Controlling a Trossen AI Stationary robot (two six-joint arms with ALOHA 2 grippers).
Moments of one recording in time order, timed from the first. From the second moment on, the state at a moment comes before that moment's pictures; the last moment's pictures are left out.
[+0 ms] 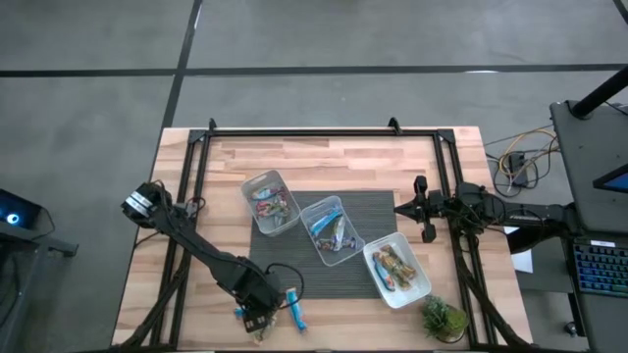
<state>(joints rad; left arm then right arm) -0.62 1.74 1.27 -0.87 0.24 -1.01 -0.12 0.10 0.01 0.03 -0.16 0.05</state>
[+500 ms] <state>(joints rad) -0.64 1.74 1.14 -0.71 0.15 -1.02 -0.12 0.10 0.01 0.03 -0.16 0.05</state>
